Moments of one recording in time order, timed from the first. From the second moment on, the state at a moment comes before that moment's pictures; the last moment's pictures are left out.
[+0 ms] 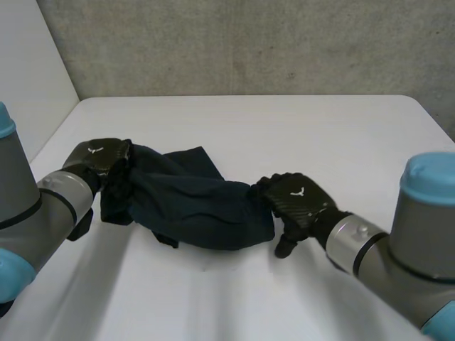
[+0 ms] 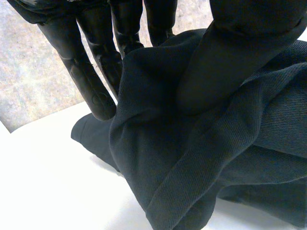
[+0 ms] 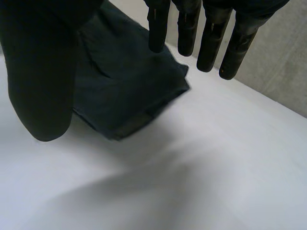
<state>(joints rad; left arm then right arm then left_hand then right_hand) 4.37 -1.79 -1.60 3.08 -1.57 3.23 2.06 -1.25 1.73 -0.13 1.21 2.93 1.12 1.18 1.17 1.19 0.96 0.27 0.31 0.32 0.32 0.14</state>
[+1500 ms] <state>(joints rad) 4.40 -2.02 -1.06 2.58 -1.32 3.06 2.02 -1.27 1.79 -0.09 1.31 3.46 1.13 1.19 1.19 1.20 0.96 0.21 0.22 0.21 0.24 0.07</state>
